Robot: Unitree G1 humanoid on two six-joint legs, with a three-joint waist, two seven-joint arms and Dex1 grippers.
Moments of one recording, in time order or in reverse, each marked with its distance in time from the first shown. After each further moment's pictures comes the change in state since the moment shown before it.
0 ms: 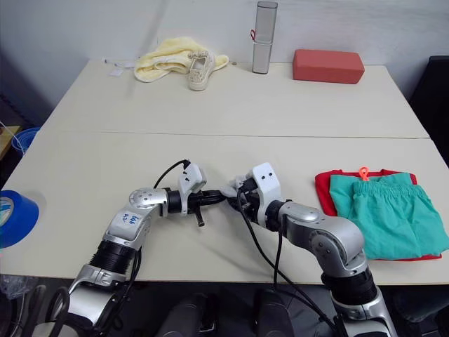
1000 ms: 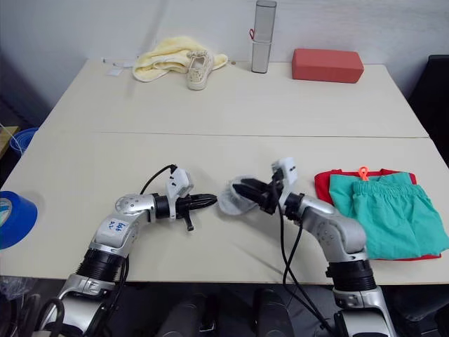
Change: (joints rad) left arm 0.076 0.077 0.053 -0.058 -0.058 -0.013 -0.025; right arm 0.004 0.021 -0.036 0.377 -0.144 -0.412 0.485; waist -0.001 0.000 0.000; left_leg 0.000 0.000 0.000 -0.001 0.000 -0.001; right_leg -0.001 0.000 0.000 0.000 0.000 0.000
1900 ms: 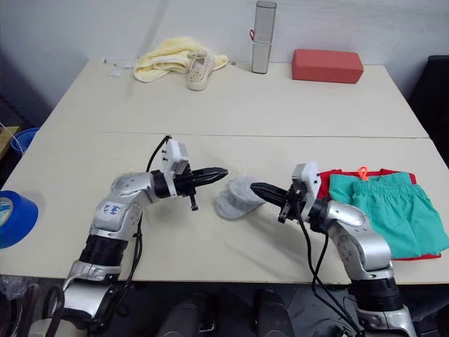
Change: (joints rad) left arm -0.165 -0.101 0.037 -0.029 -0.104 -0.027 -0.035; right arm 0.086 -0.115 -0.074 -0.076 -0.075 -0.264 0.237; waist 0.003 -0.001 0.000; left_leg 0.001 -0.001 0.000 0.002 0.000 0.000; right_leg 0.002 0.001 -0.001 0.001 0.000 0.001
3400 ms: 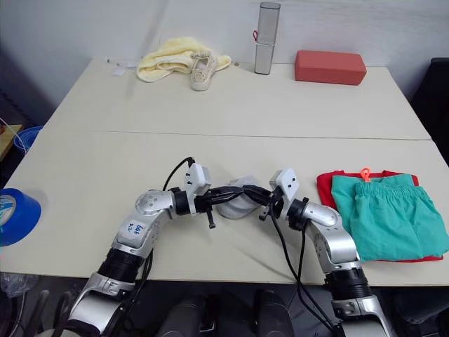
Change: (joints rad) left arm 0.156 -0.051 -0.121 0.013 0.114 -0.124 0.078; right arm -0.030 0.128 0.054 0.201 -0.203 -0.157 -0.098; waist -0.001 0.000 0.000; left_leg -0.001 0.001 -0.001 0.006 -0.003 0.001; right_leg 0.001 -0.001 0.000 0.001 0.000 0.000
